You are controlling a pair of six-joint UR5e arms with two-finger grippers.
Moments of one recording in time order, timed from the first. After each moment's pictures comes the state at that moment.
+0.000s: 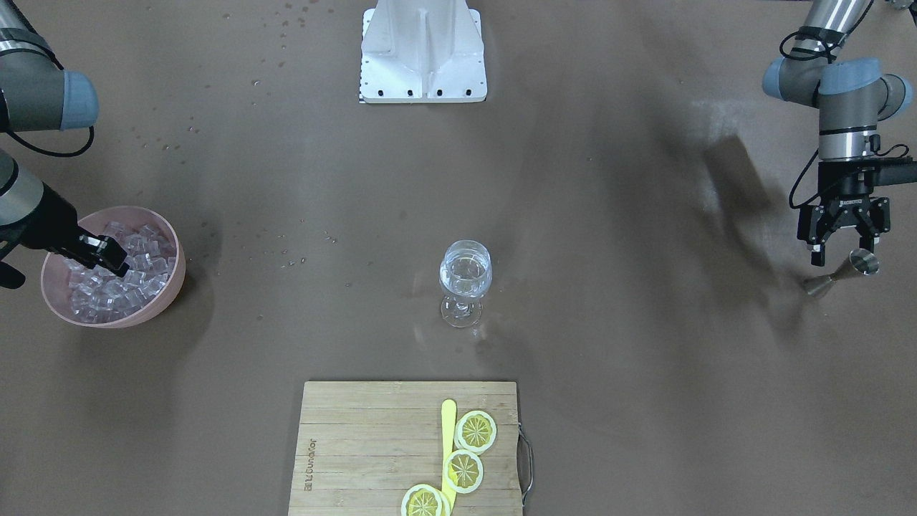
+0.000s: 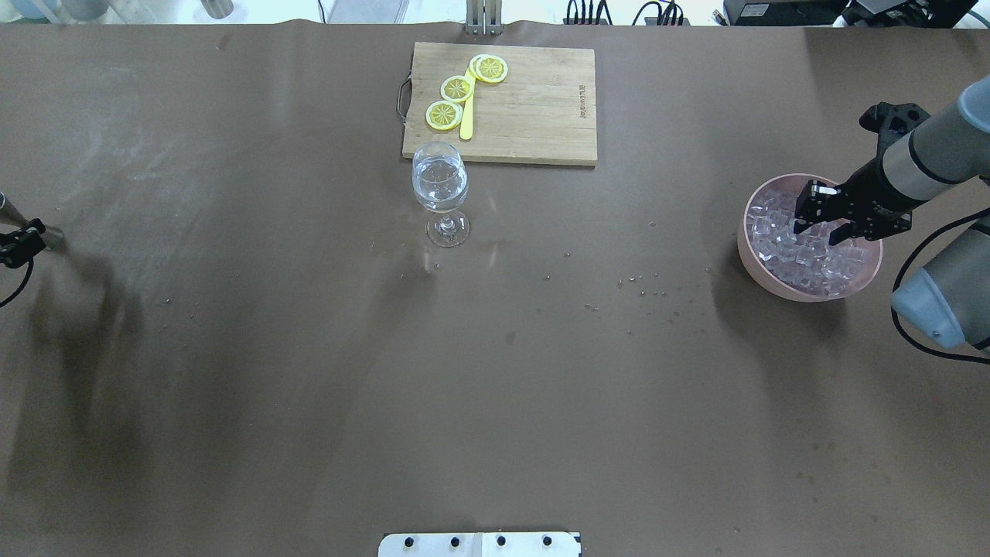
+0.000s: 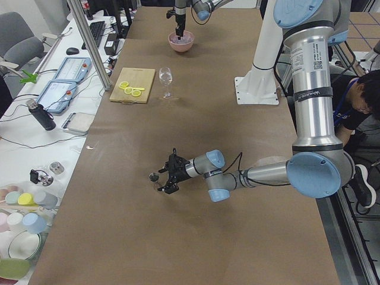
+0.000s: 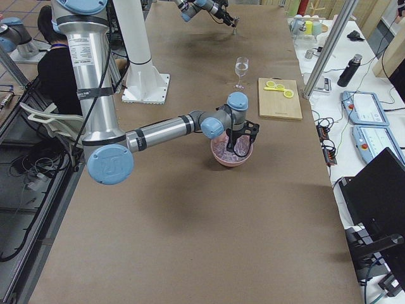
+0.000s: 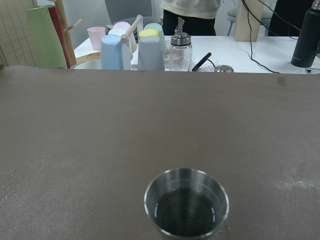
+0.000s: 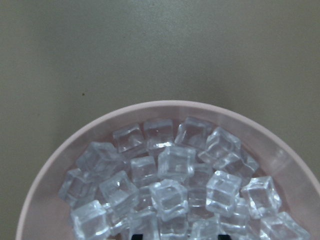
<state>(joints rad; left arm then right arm) -0.72 -1.41 -1.34 -3.02 -1.15 -1.13 1.00 -1.45 1.72 -1.26 2.20 1.10</state>
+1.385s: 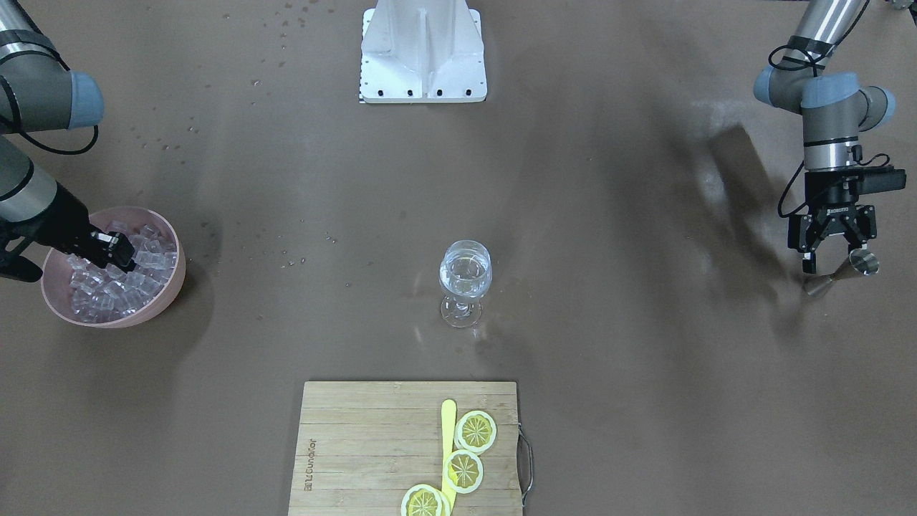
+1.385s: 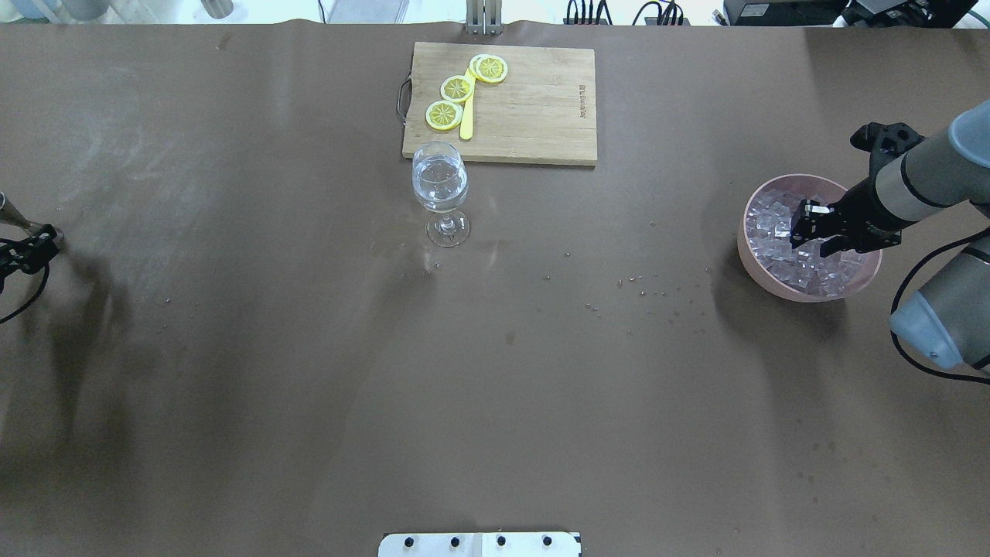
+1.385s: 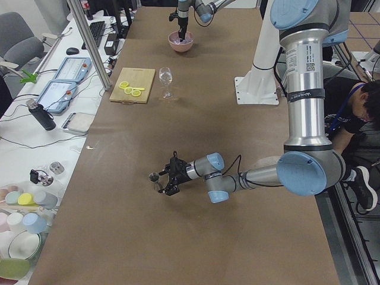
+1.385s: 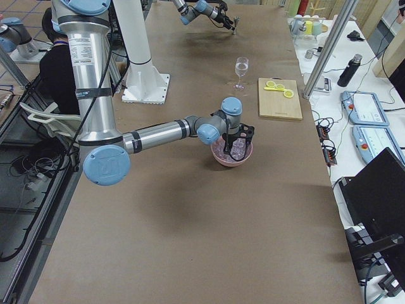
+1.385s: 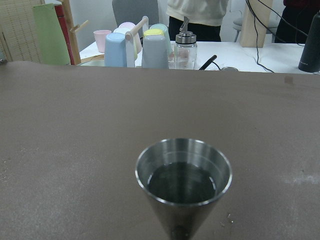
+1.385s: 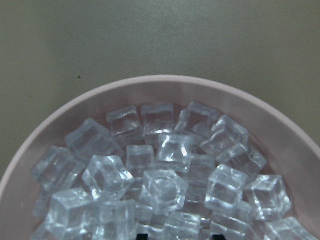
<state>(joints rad) -0.68 -1.44 -1.28 -3.04 -1.08 -1.16 0.96 -1.47 1.69 -1.16 2.17 1.10</state>
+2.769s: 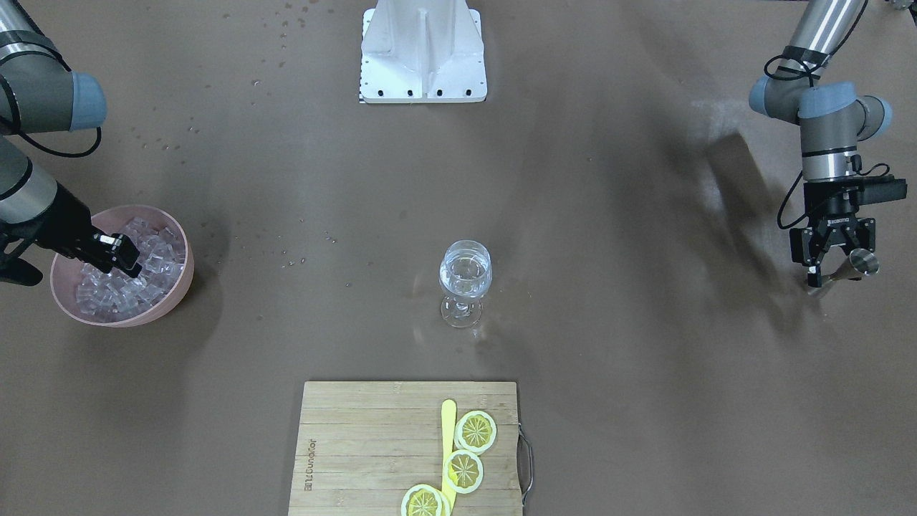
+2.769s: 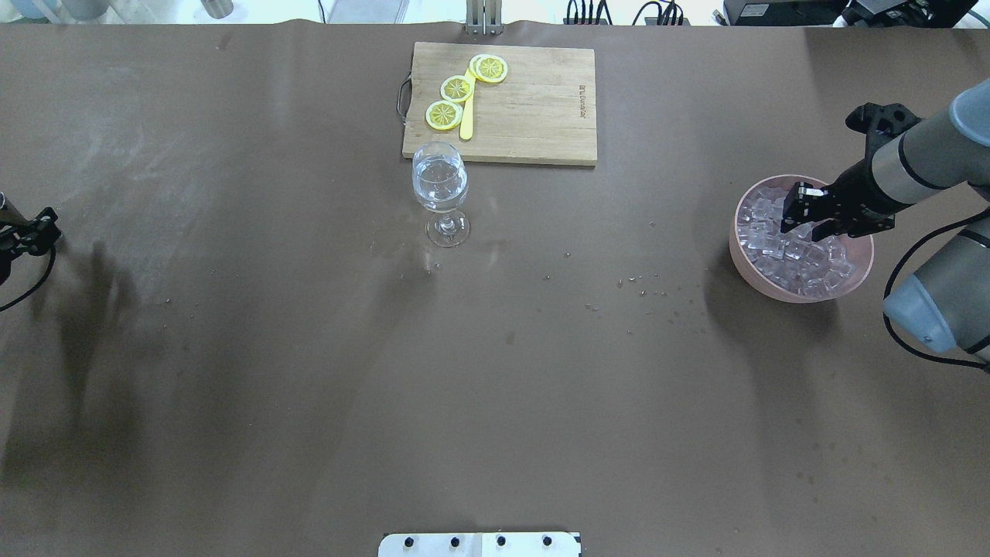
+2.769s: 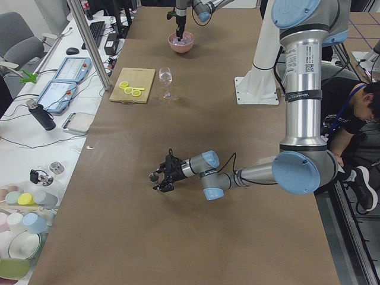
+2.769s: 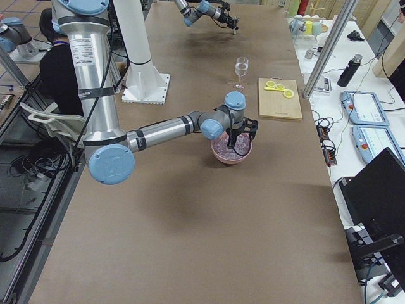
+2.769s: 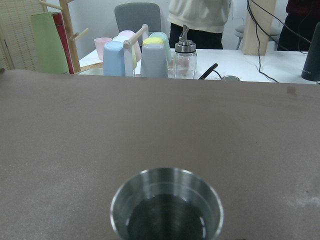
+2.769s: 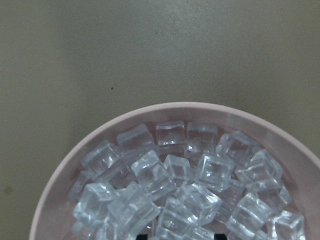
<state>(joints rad) -0.72 -1.48 -1.24 -3.03 -1.08 -1.16 0.98 -1.43 1.70 -1.17 2.19 1.10</state>
